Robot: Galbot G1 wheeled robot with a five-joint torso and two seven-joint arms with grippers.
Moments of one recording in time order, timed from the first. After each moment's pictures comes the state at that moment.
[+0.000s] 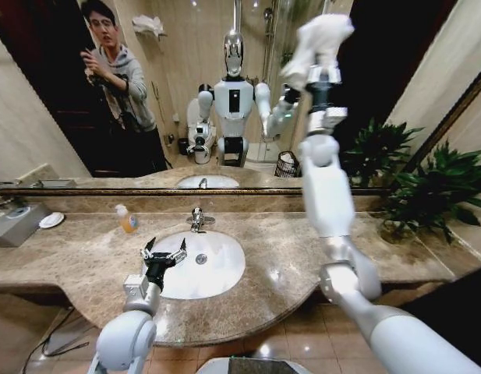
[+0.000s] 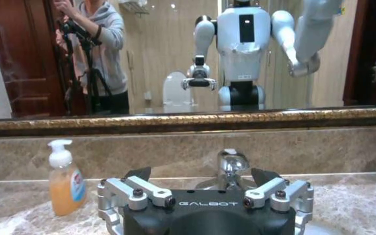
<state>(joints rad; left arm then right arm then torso) 1.68 -1.40 -0.62 -2.34 -0.15 0.32 -0.09 -0.16 1.59 0.23 1.32 0.06 0.33 0.06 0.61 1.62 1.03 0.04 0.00</state>
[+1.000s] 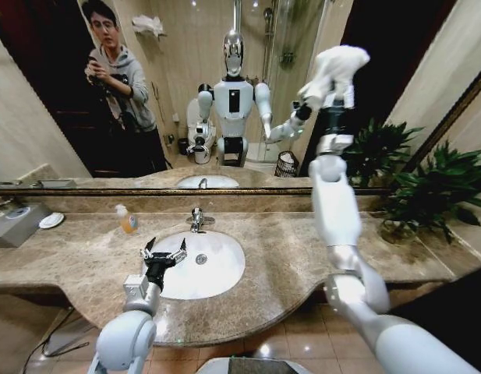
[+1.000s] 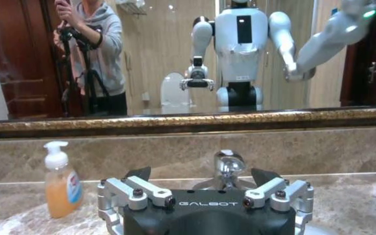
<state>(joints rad) 1.68 -1.40 -0.62 -2.34 -0.15 0.32 -0.09 -0.26 1.59 0.42 1.22 -0.09 0.51 0.09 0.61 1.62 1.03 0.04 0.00</state>
